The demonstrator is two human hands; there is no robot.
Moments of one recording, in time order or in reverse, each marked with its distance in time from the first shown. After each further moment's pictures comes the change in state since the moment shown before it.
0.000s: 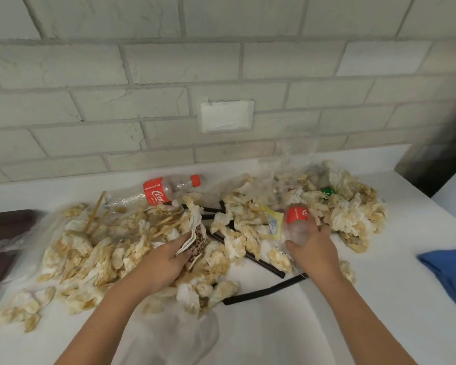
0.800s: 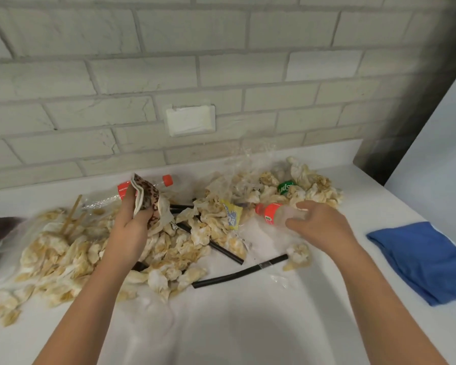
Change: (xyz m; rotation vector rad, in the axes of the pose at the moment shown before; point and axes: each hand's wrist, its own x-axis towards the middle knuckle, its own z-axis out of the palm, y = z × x) left_hand -0.045 0.084 -0.006 -0.615 0.517 0.155; right_hand -0.039 0.008 -0.120 0.008 -0.077 -0.024
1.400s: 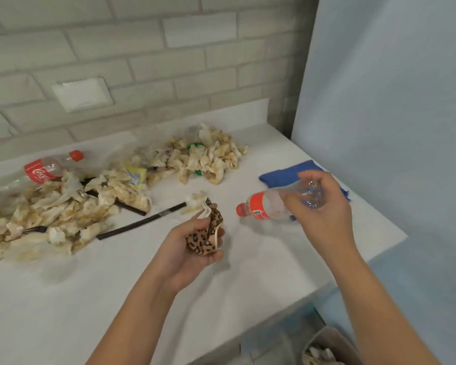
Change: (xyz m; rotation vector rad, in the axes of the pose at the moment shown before) left_hand -0.199 0.035 0.209 -0.721 -0.681 -0.622; right_hand -0.140 0.183 -0.099 0.735 0.471 -0.119
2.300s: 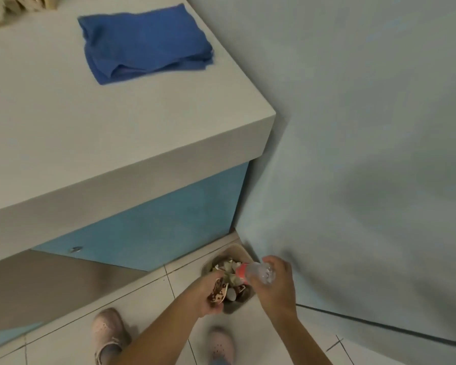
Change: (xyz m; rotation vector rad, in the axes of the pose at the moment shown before) left_hand 0.143 -0.494 0.110 0.134 0.459 -0.824; right_hand -0.145 0.415 -0.258 -0.375 -0.218 0.613
